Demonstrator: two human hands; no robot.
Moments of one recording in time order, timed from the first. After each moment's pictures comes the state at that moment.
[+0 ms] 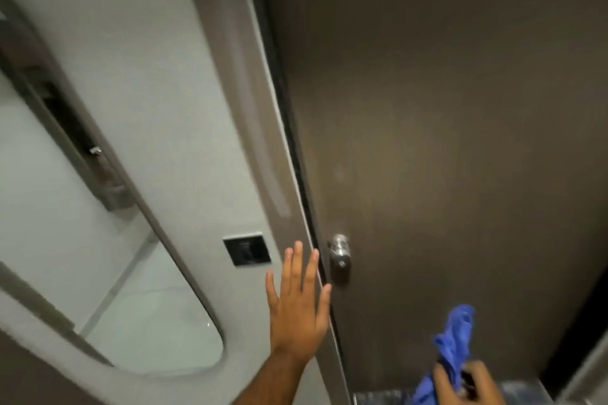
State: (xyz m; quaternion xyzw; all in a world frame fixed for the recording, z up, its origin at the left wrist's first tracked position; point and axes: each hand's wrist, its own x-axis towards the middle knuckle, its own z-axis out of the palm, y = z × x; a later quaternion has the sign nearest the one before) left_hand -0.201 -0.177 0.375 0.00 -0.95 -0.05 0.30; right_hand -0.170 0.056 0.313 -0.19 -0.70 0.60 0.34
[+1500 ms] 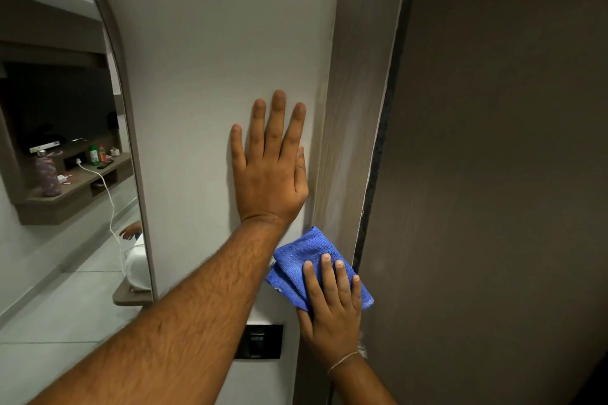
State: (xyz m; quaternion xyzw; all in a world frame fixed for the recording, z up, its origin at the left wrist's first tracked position) left_hand -0.385 -0.328 0.669 0.00 -0.76 -0.06 0.65; right_hand -0.362 -0.177 0.445 0.20 -0.82 0.09 0.53
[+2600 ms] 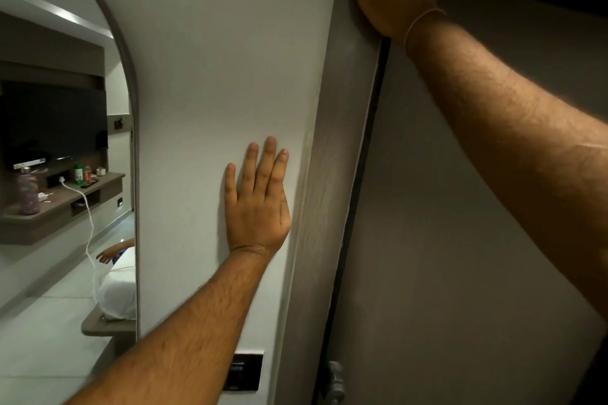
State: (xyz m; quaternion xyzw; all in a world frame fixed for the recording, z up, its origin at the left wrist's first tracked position) left_hand -0.383 -0.328 0.665 -0.01 -0.75 -0.06 0.66; right_hand -0.370 -0.145 1.011 0.31 -0.74 0.08 0.60
